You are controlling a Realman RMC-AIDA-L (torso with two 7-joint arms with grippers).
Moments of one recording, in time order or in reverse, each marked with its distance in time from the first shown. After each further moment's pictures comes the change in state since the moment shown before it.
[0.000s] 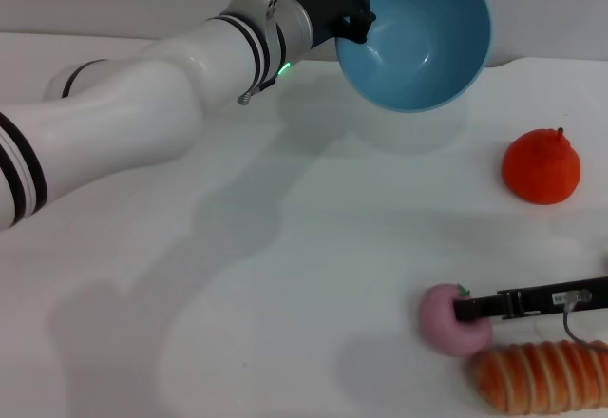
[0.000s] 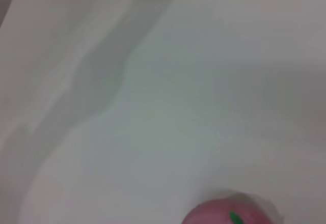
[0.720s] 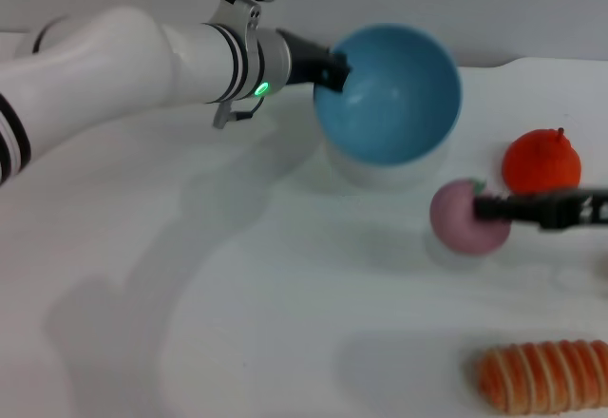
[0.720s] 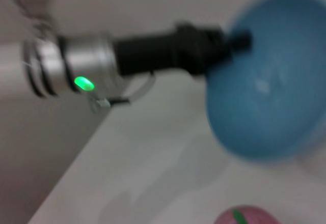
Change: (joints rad) left arm -0.028 0.009 -0.178 -0.024 0.068 0.377 -0.022; right arm -0.076 0.004 -0.006 -0.351 0.282 -0.311 -0.080
